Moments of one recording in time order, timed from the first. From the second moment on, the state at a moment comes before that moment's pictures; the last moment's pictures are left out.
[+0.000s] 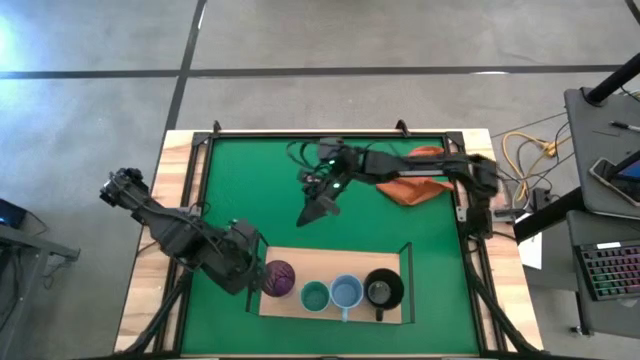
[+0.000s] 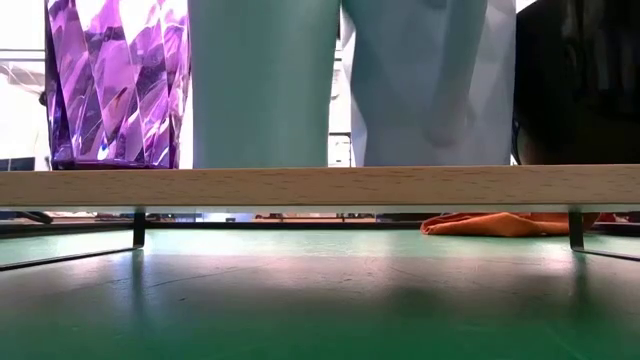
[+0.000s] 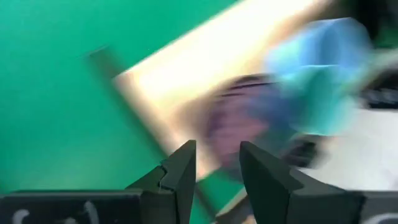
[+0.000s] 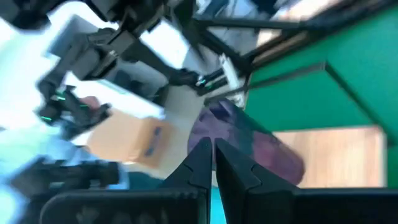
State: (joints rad) left arm -0.60 1.48 1.68 -1.39 -0.27 -1.54; right arm -0.16 1.91 1.57 -0.03 -0.99 0.64
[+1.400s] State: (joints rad) left arm -0.68 1.90 1.86 -0.96 -0.18 -1.38; right arm -0.02 1.80 1.34 -0.38 -0.54 0.58
